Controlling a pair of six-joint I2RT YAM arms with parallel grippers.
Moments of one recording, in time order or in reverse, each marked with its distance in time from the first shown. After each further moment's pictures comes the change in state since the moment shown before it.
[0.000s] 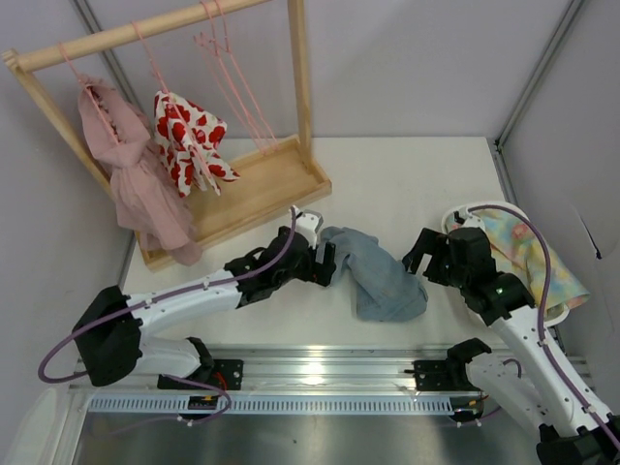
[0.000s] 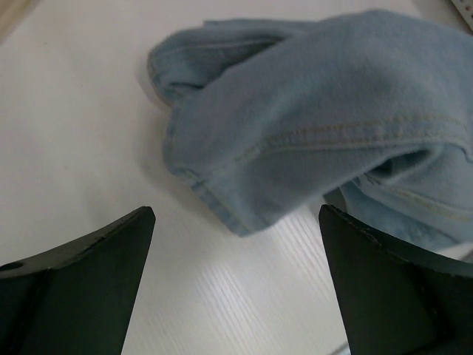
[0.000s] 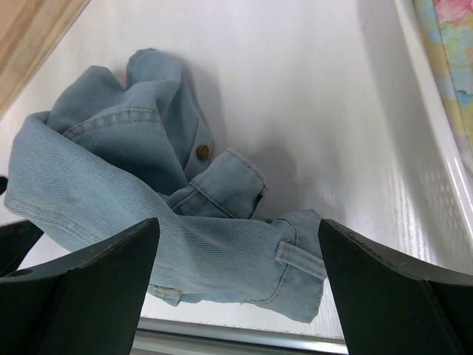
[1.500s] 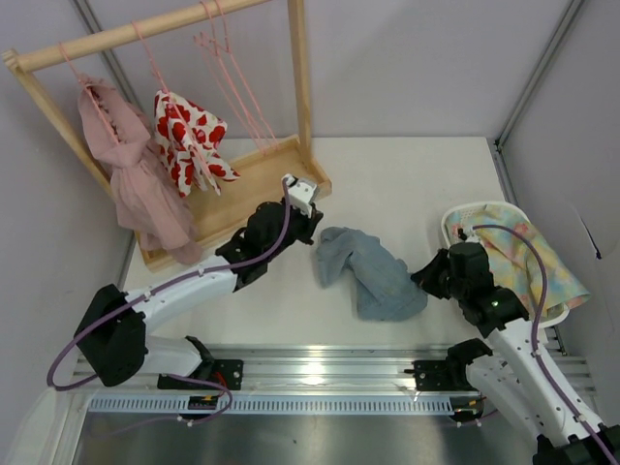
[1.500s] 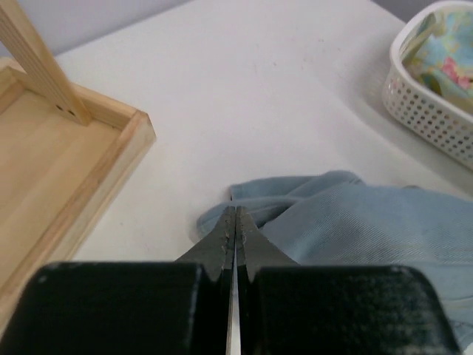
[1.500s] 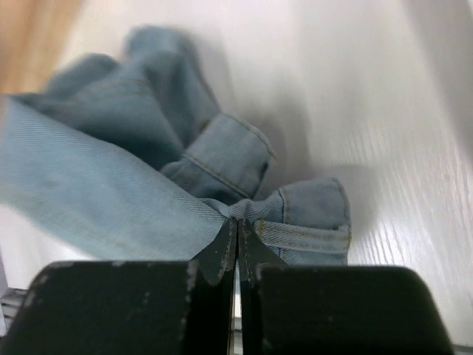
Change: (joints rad) left arm 0.164 0.037 0.042 0.375 0.151 0.333; right arm -0.047 -0.100 -0.202 0.081 -0.114 0.179
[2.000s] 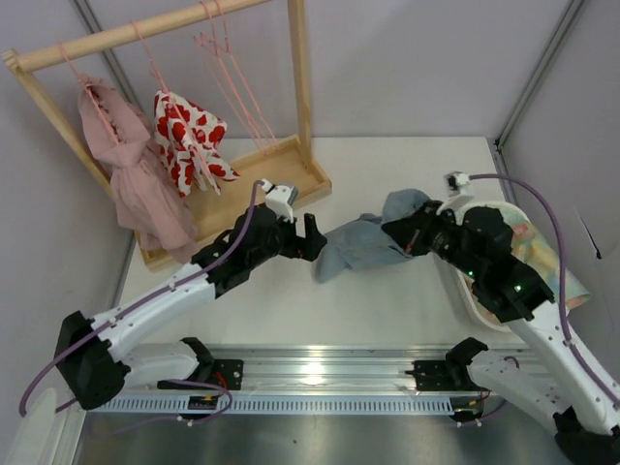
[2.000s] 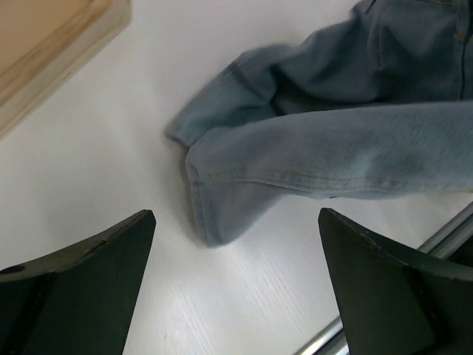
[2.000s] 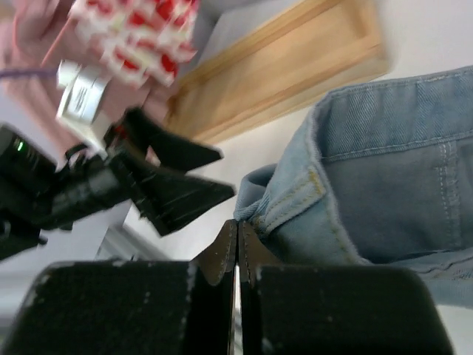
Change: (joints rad) left arm 0.000 -0.147 0.069 -0.407 0.009 -0.313; right arm 0.191 0.130 0.462 0.163 -0.099 -0.143
